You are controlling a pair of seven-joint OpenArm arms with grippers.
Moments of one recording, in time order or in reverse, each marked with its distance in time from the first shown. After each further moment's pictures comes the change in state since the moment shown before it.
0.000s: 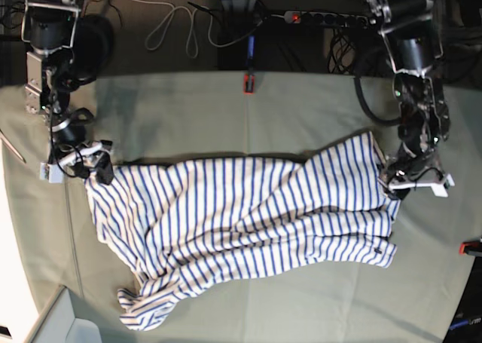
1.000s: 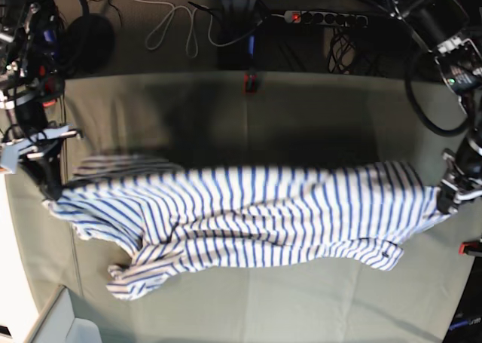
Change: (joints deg) left arm 6.8 -1.2 -17.2 36.9 -15.6 0.3 31.3; right arm -20.8 -3.4 11.9 47.4 -0.3 0.5 -1.6
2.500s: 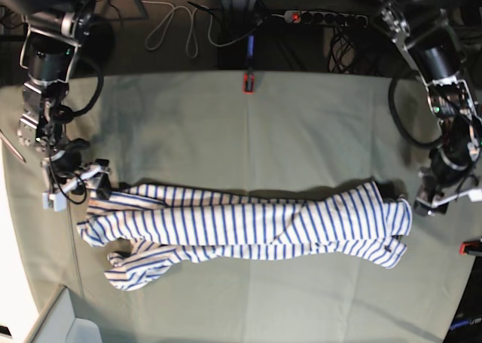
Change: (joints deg) left arm -7.3 -2.6 6.3 -27.7 2.3 0.4 -15.3; right arm 29.5 1.6 -4.5 -48.8 -15.1 0.0 -8.6
